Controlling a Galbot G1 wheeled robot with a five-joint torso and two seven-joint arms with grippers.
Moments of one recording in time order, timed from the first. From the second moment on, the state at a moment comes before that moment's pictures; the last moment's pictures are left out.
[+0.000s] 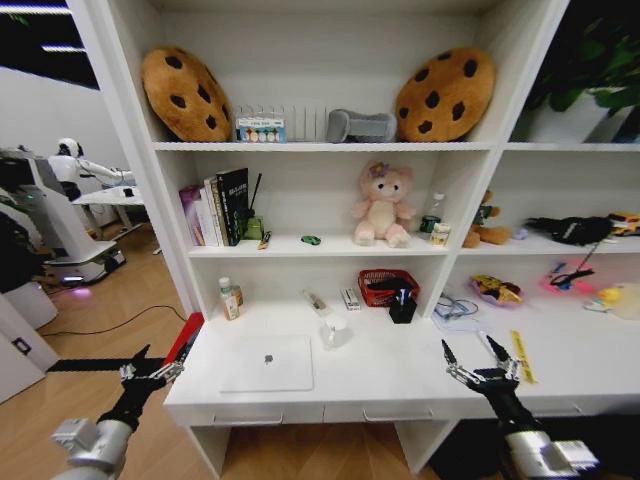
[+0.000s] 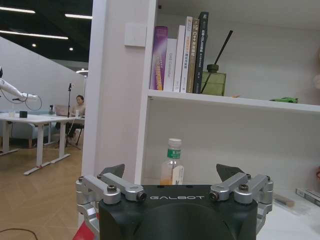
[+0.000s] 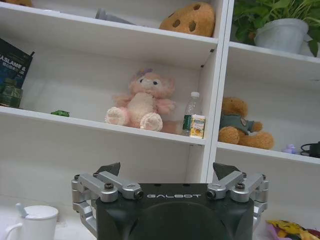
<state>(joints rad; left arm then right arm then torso) 1.87 -0.98 -0.87 -2.14 -0.75 -0.13 -0.04 -1.97 0.98 0.87 2.15 0.48 0.38 0.13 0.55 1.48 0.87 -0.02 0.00</state>
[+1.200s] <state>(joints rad) 1.87 -0.98 -0.87 -2.14 -0.75 -0.13 -0.04 -1.97 0.98 0.87 2.15 0.48 0.38 0.13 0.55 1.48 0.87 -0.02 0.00</state>
